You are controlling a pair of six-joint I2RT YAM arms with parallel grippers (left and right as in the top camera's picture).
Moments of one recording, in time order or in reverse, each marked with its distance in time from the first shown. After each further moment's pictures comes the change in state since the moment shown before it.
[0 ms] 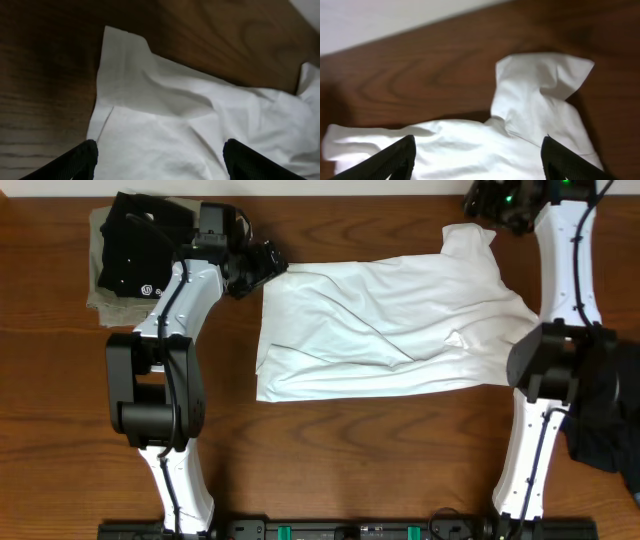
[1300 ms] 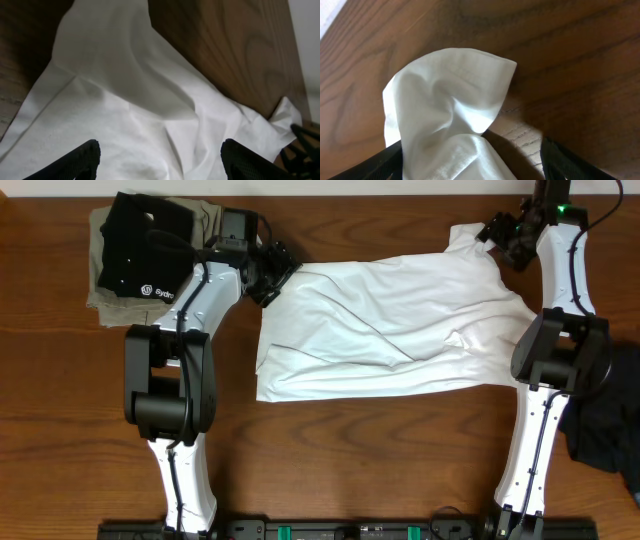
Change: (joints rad) left arm -0.063 0.050 0.000 0.051 0.004 -0.382; right arm -0.103 0.227 0.000 0.119 0.054 0.257
